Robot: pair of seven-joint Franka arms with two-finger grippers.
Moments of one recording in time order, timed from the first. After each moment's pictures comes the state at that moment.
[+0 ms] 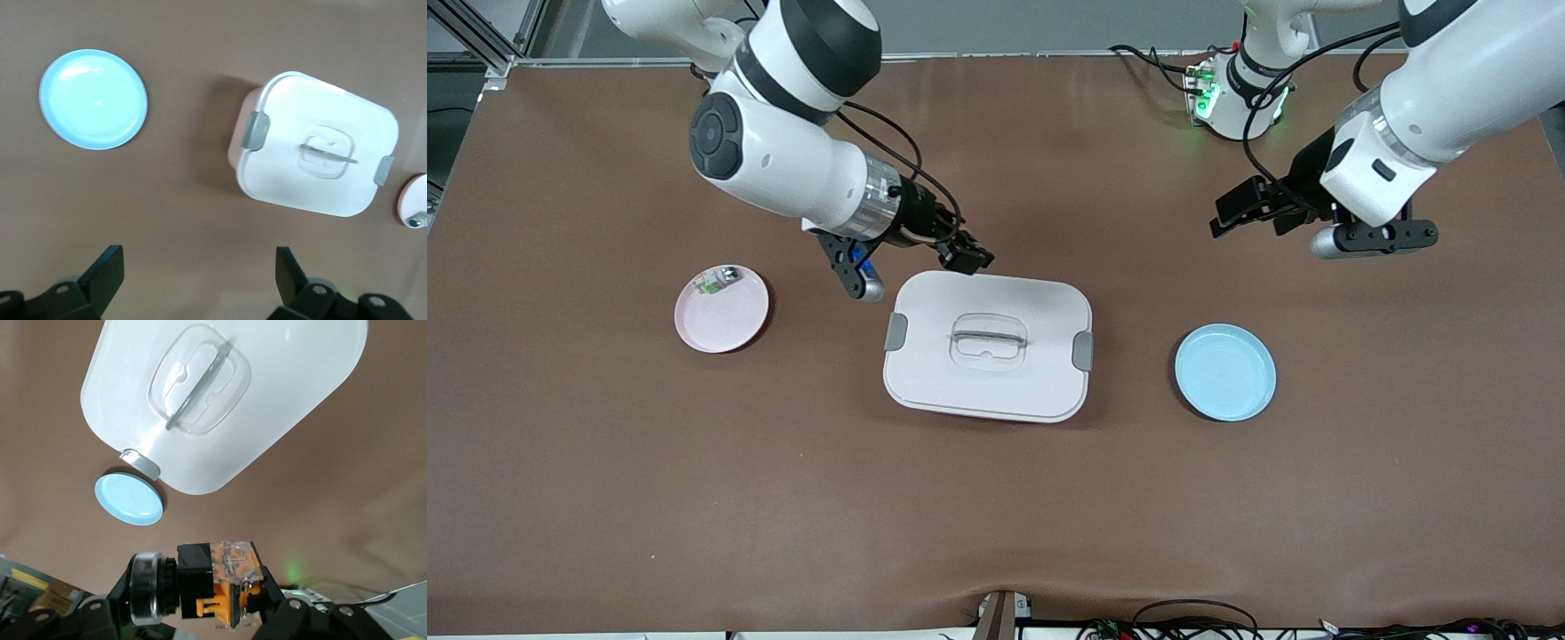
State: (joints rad) left arm -0.04 -0.01 -0.26 -1.70 -0.32 1.75 -0.42; right arm 0.60 0.32 0.00 -1.51 0.64 2.00 1.38
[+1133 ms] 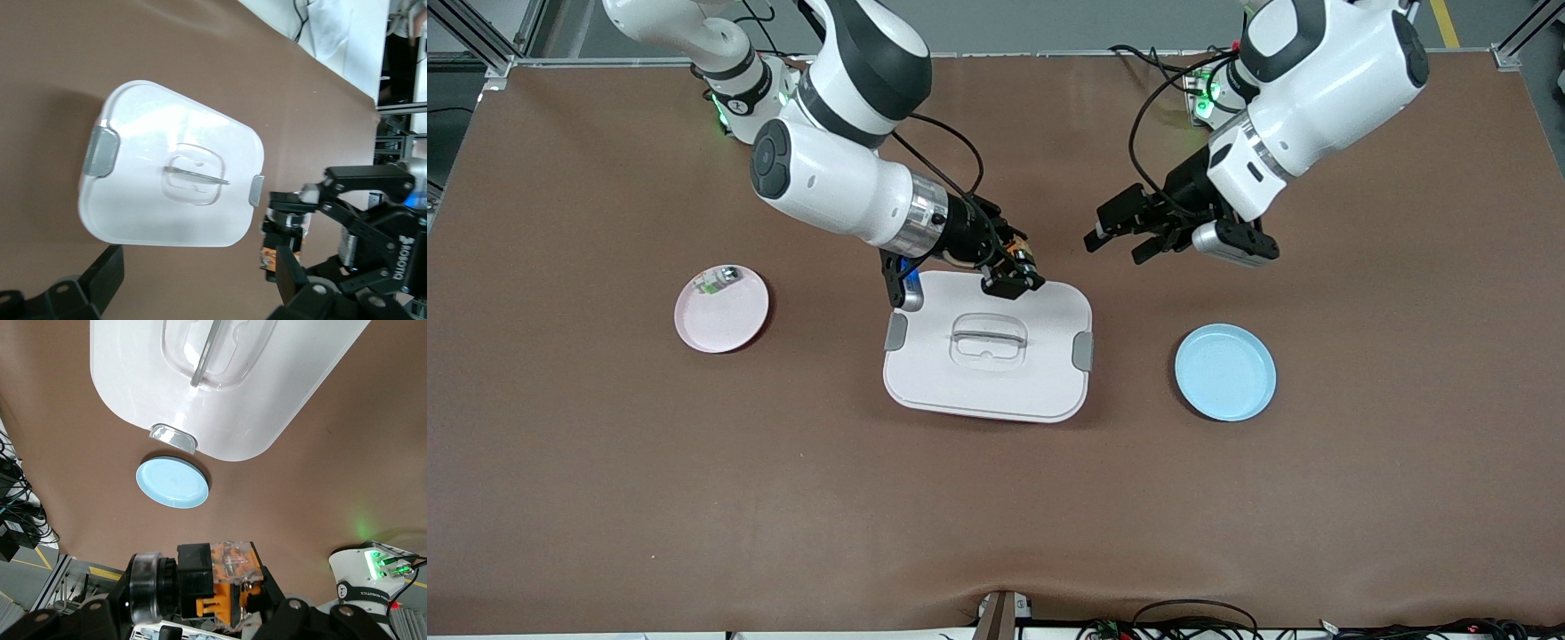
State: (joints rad) left arm -0.04 -0.06 -0.45 -2.03 -0.79 2.36 -0.20; right arm 0.66 0.41 0.00 -1.46 0.76 2.17 1.53
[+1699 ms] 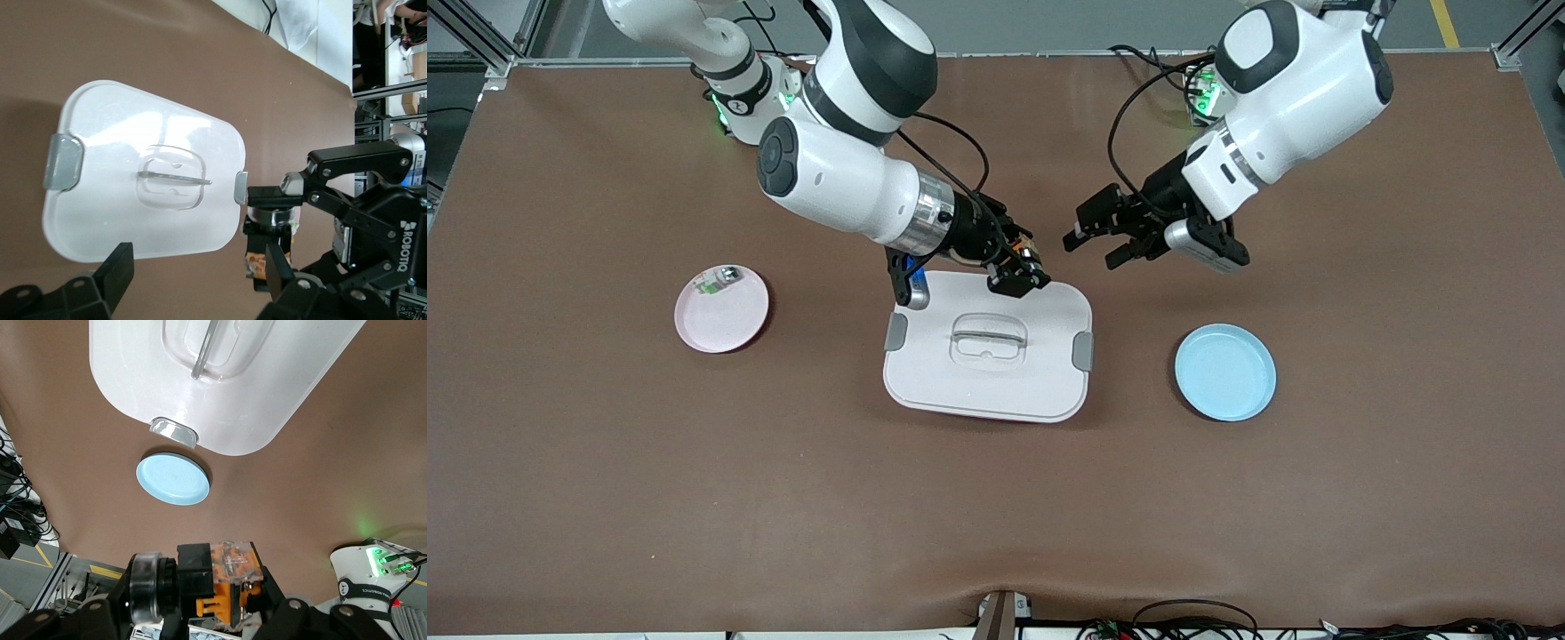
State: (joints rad) left arm -0.04 -0.02 -0.51 -2.05 -0.89 2.46 -0.05; right arm 0.66 0.41 0.00 -1.45 0.76 2.18 1.54
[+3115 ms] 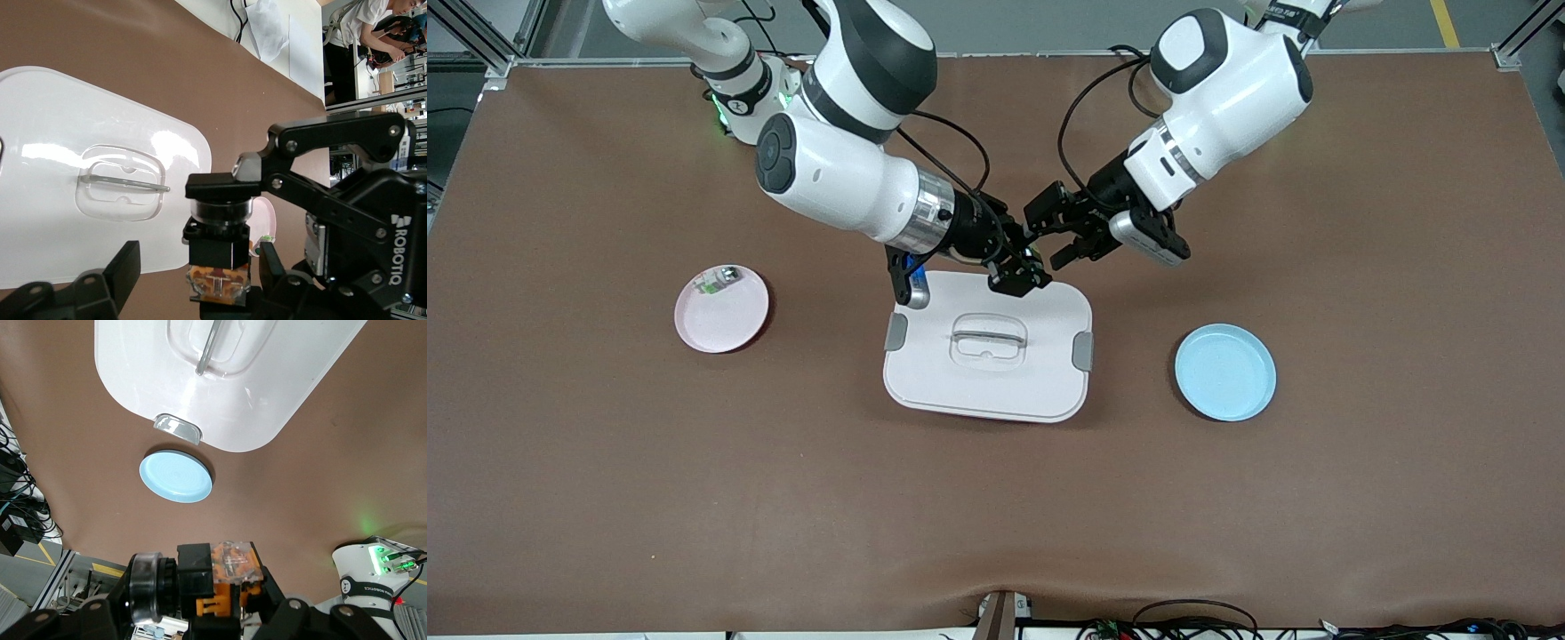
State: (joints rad) left arm -0.05 0.05 -0.65 -2.04 -0.97 2.69 -0.03; right arm 0.67 0.41 0.00 -1.44 0.76 2.18 1.55
